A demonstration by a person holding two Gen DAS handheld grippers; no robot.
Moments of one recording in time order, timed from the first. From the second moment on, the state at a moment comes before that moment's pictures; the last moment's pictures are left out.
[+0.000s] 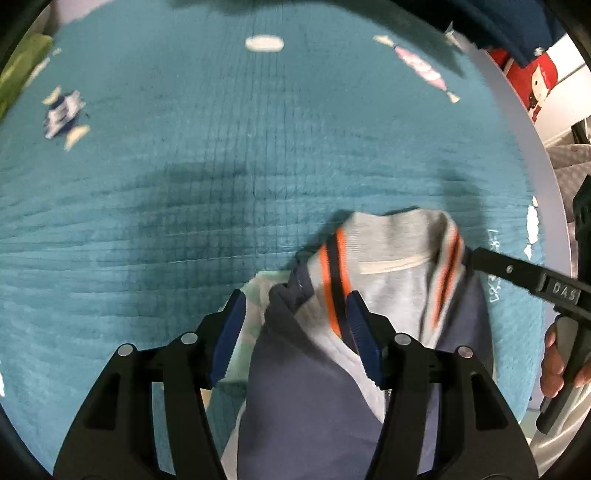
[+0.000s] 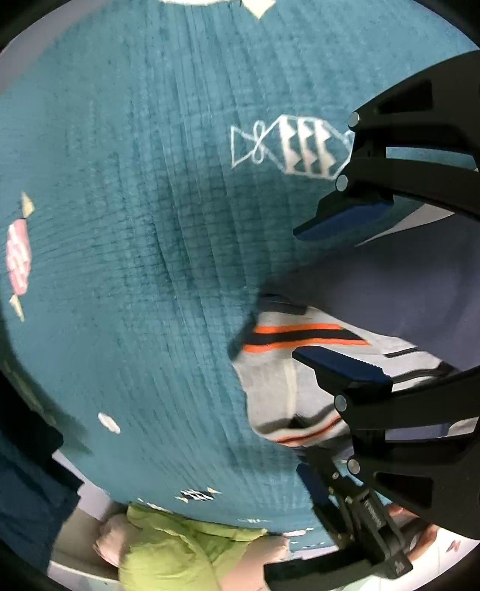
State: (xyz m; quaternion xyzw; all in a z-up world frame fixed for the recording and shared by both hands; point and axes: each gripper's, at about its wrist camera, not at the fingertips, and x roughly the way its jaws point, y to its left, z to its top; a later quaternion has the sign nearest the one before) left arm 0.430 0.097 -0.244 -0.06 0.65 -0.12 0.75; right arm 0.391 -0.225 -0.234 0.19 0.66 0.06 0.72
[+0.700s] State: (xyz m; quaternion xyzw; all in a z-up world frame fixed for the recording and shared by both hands) left arm 0.409 0.108 -0.218 -0.12 0.62 -0.14 0.76; right arm 0.365 -0.241 -0.212 0.29 0.61 0.11 0.73
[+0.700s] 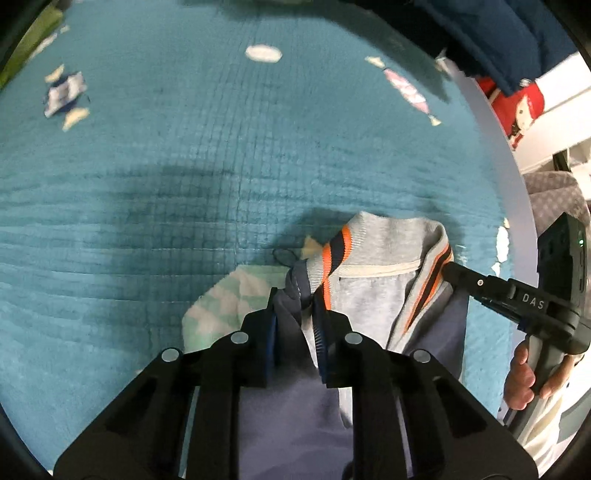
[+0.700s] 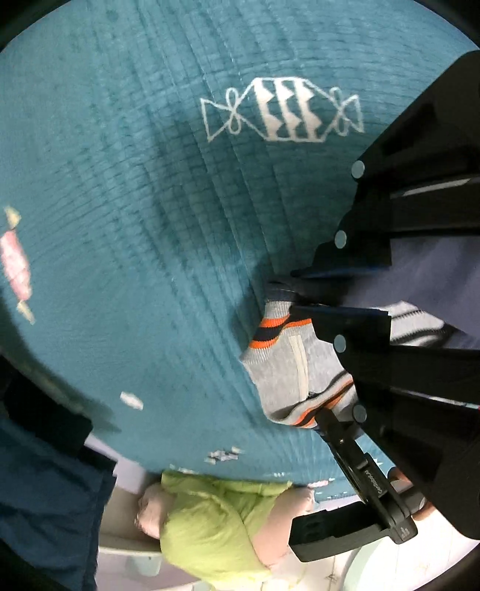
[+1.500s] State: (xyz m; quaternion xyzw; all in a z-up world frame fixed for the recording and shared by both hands) left arm 0.144 0.108 -0.056 0.00 0.47 -0.20 0.86; right arm 0.120 -0.212 -0.034 0.19 0.48 0.26 0.82
